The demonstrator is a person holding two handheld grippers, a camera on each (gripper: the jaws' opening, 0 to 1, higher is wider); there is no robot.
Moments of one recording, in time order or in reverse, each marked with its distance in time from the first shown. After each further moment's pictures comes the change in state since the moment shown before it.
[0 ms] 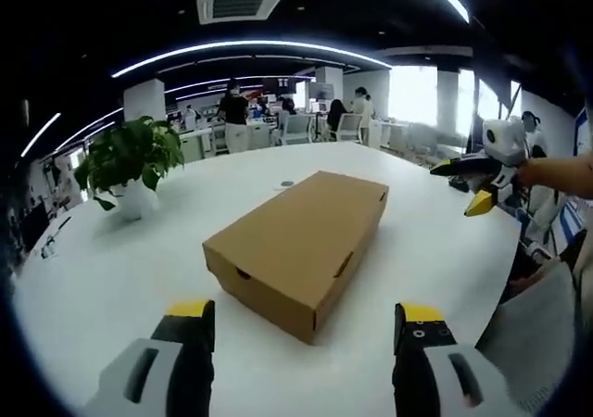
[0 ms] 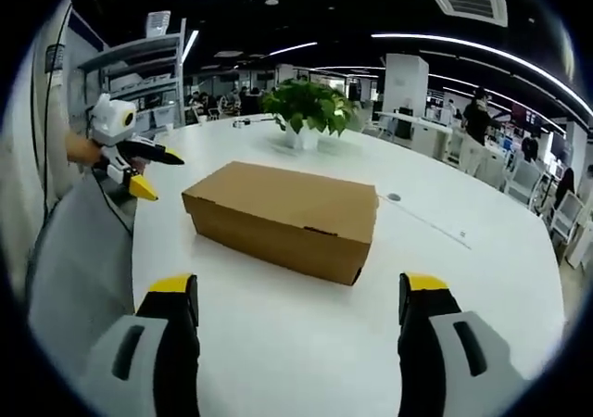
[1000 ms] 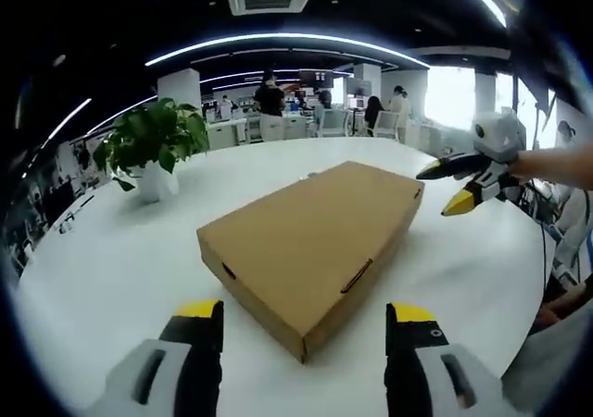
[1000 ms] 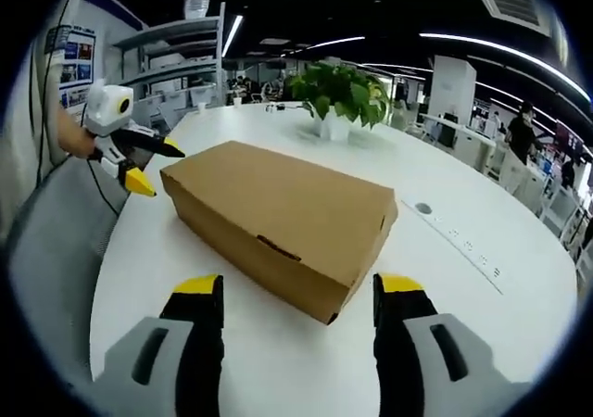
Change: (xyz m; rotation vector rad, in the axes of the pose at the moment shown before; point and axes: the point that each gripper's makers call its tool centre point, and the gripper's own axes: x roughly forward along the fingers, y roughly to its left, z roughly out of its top) left arm 0.042 -0.006 -0.006 -0.068 0.002 0.162; right arm 0.081 -0.041 -0.004 -0.124 0.043 0.188
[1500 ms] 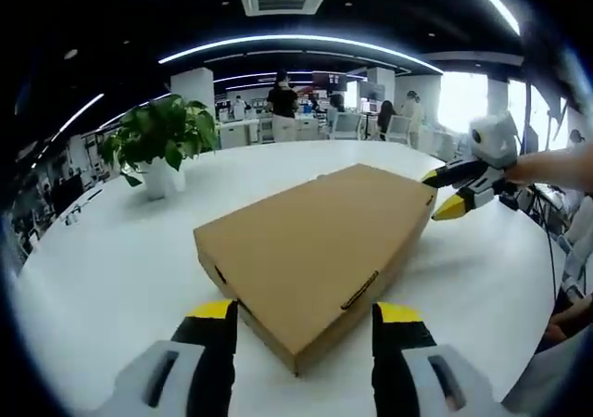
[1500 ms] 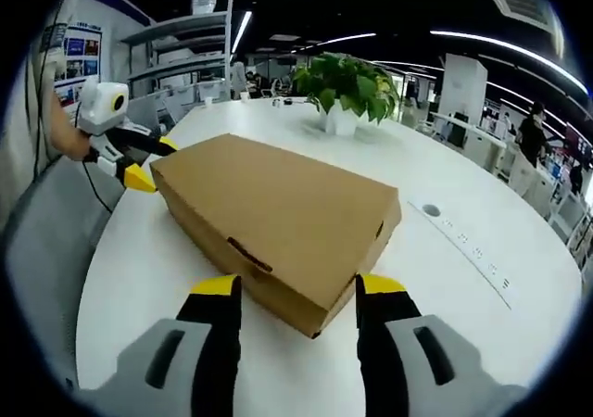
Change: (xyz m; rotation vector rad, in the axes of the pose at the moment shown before) left arm 0.018 0.000 0.002 -0.029 -0.006 0.051; right arm 0.022 -0.016 -0.001 -0.013 0.013 0.030
